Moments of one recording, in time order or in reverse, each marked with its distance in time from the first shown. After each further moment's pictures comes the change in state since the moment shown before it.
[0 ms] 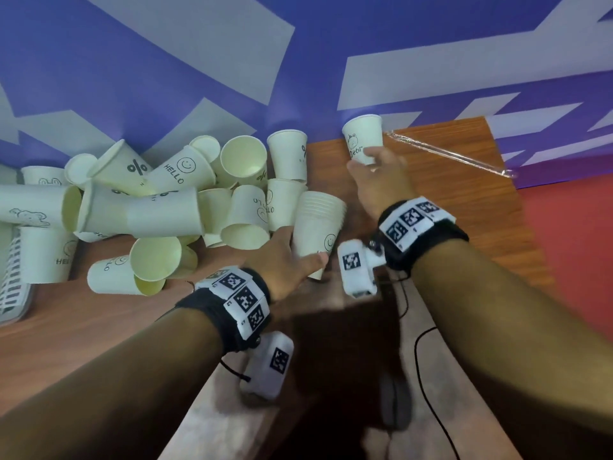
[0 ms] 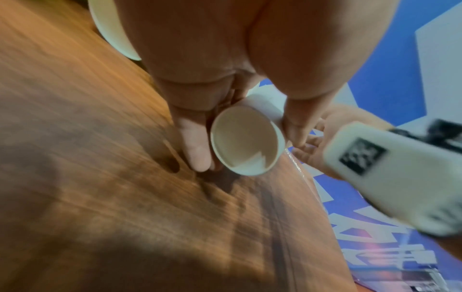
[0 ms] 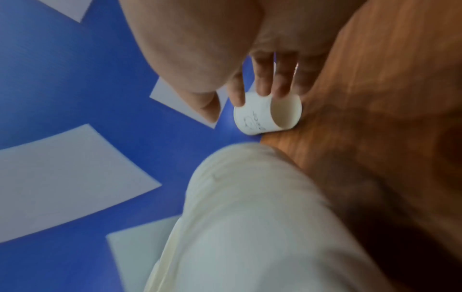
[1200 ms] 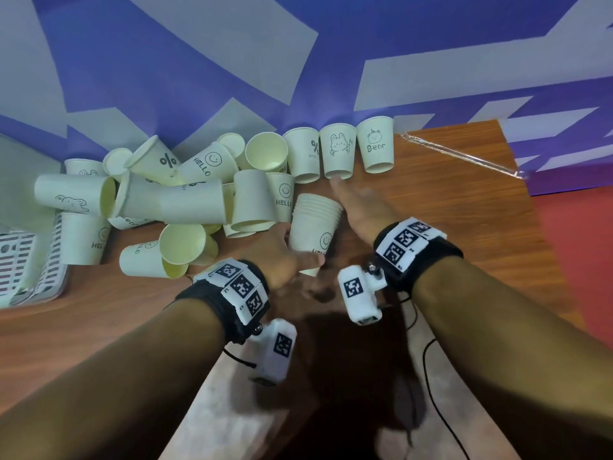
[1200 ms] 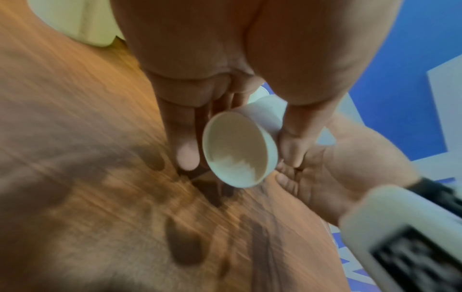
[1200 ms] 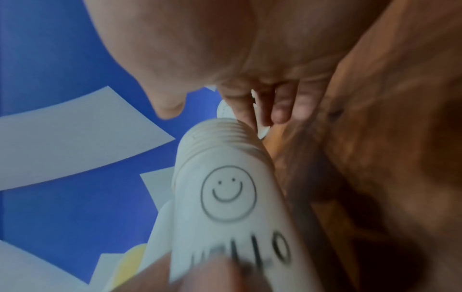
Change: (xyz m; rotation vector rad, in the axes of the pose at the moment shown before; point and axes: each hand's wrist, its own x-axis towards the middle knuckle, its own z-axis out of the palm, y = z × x) left_hand -0.034 0.006 -0.025 -0.097 0.075 -0.090; right_hand -0.048 -0.005 0.018 -0.020 -0.375 -0.021
